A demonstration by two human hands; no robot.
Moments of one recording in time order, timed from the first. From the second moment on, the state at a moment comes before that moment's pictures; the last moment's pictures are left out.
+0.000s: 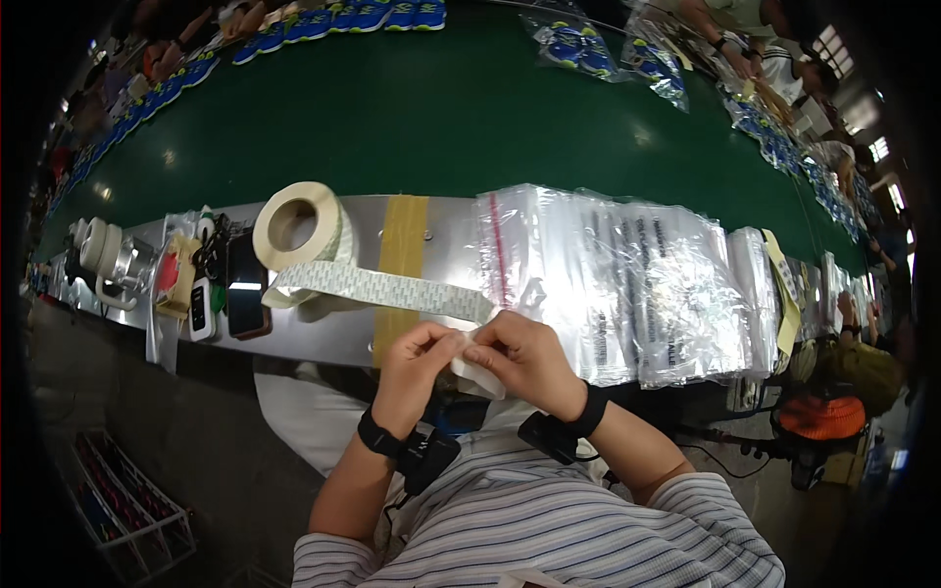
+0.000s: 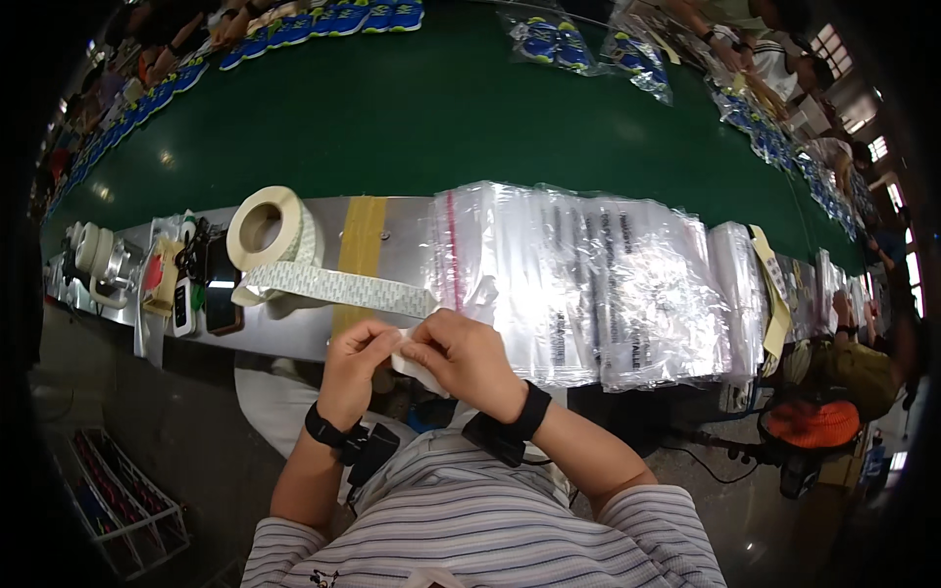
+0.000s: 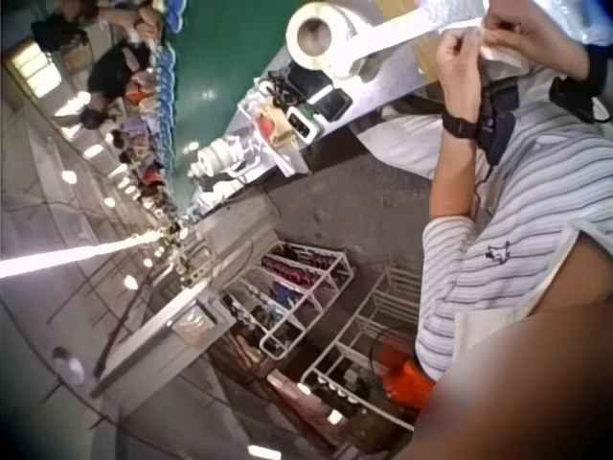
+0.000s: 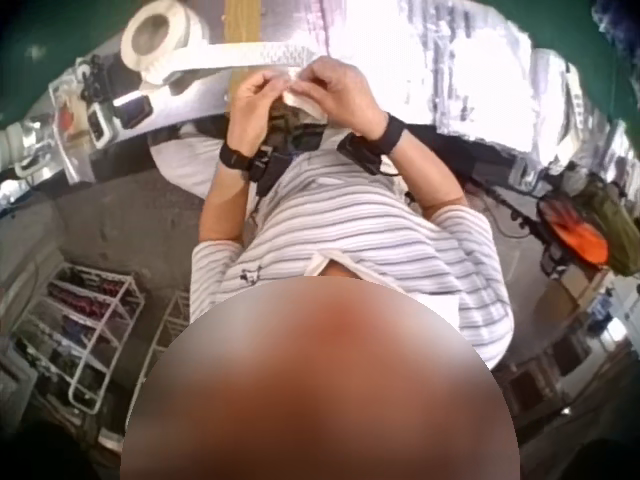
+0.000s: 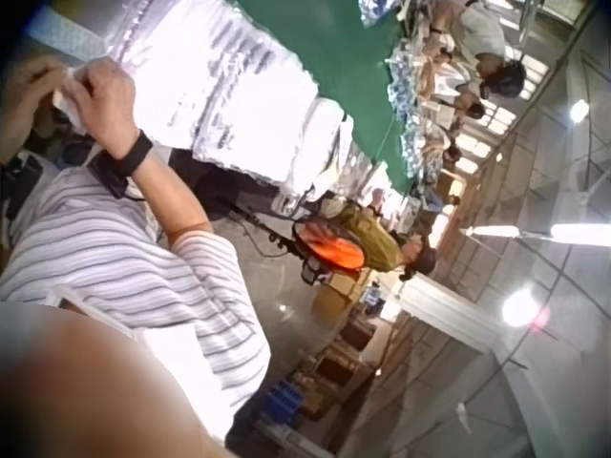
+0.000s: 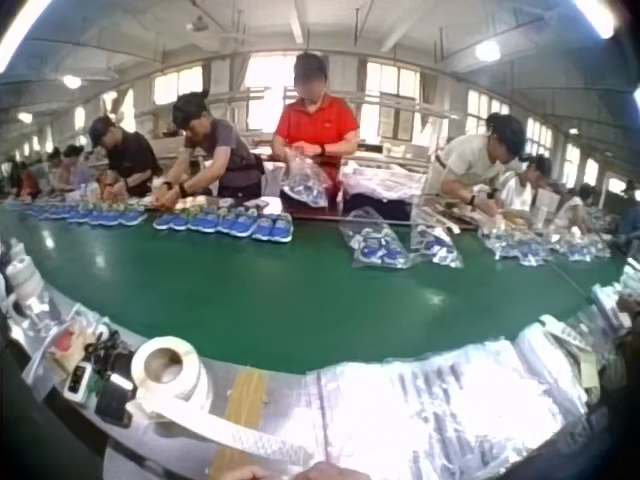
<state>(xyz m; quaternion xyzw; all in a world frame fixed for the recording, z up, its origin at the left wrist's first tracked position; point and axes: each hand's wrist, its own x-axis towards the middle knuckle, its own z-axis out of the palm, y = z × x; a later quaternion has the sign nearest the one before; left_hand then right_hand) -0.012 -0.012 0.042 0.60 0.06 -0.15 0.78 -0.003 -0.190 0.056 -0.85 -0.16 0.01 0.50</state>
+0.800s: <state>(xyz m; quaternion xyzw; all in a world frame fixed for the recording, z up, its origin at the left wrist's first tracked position) -0.003 -0.038 0.029 0.85 -0.39 0.00 0.34 -0.059 -0.504 0.078 -0.91 0.40 -0.09 -0.07</state>
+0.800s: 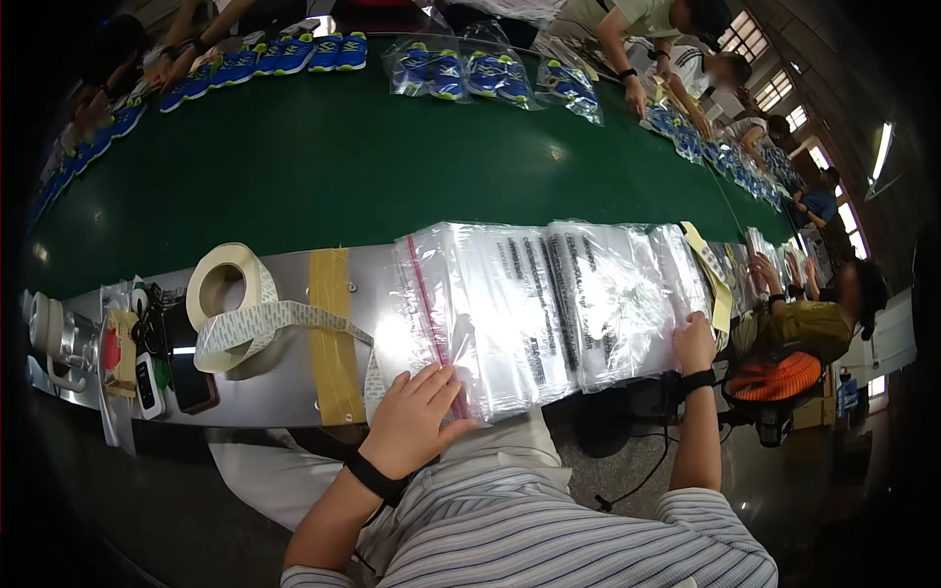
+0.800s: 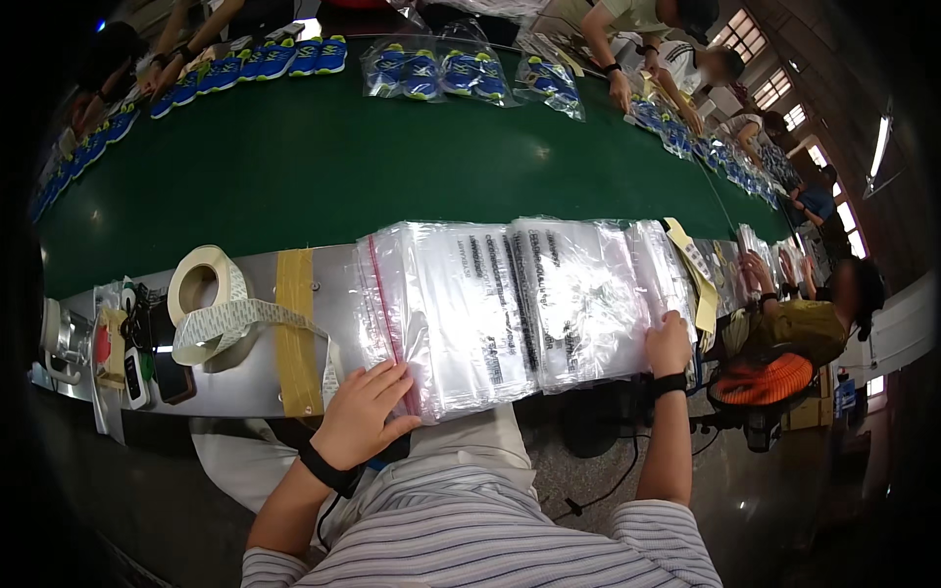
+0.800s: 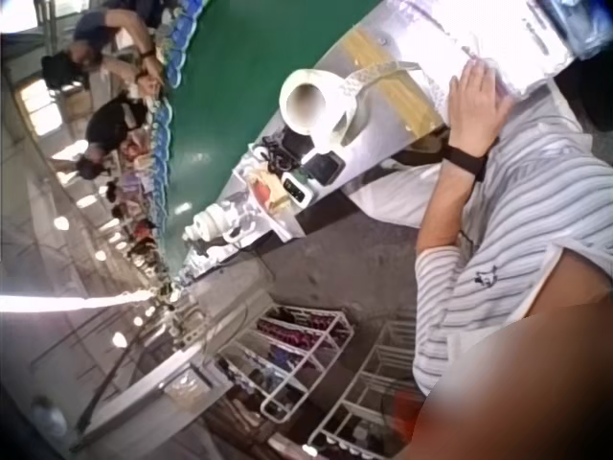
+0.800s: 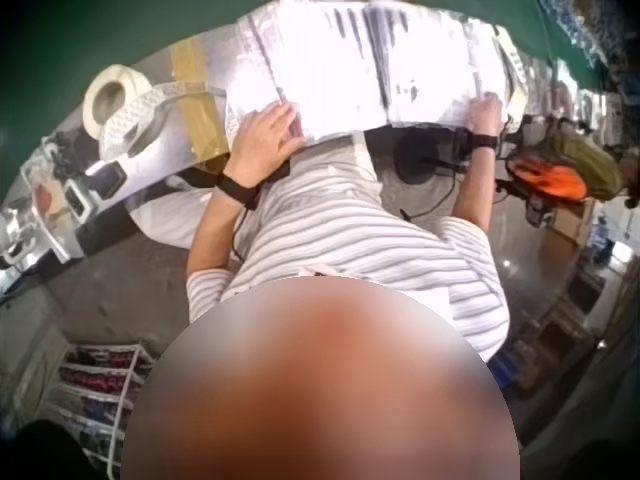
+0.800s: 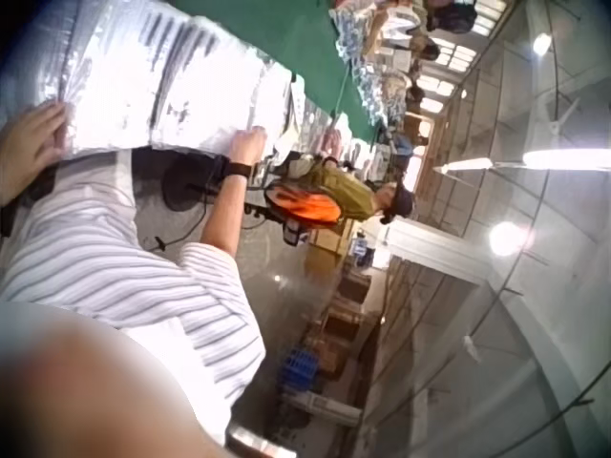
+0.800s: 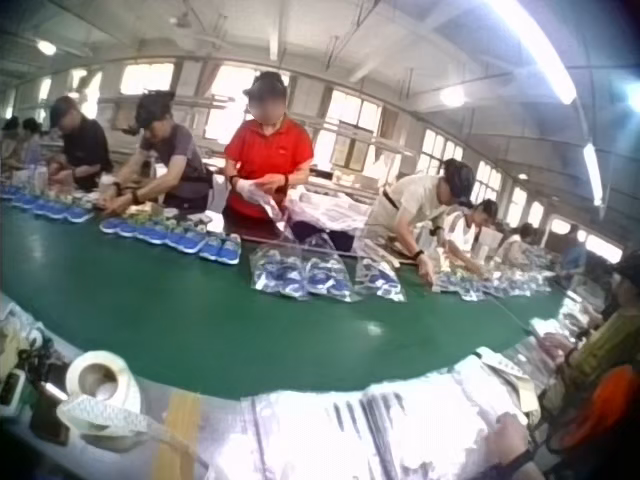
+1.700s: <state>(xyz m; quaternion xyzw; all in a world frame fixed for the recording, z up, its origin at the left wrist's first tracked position) -0.014 -0.036 0.046 0.91 -0.30 -0.03 0.28 0.038 -0.282 0.022 -0.96 0.04 -0.18 0.20</state>
